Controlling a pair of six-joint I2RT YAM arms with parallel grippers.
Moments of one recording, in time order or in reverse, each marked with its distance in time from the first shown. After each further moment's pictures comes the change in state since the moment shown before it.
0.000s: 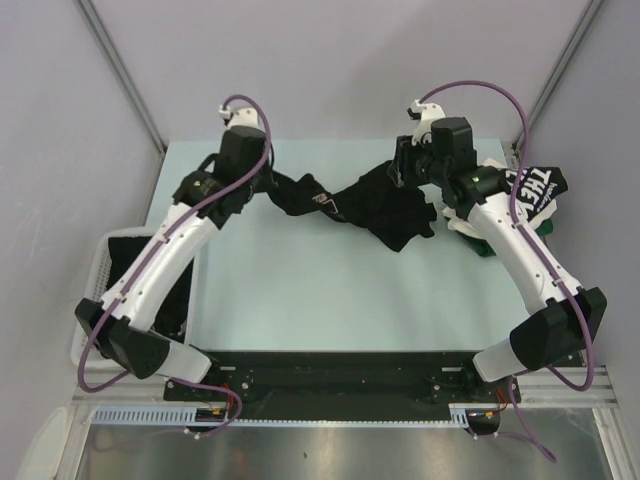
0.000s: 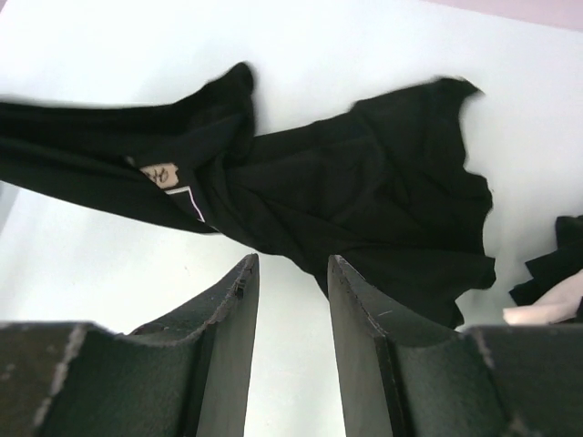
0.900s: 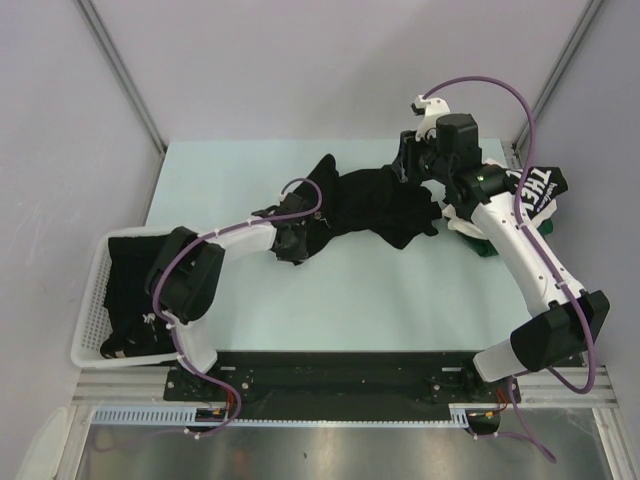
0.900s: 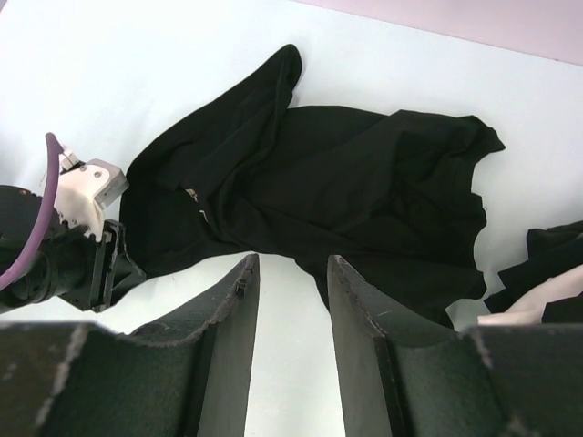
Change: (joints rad) left arm -0.016 0.387 -0.412 0.293 0.306 -0.096; right arm -0.013 -0.005 0.022 0.001 0.015 -0.030
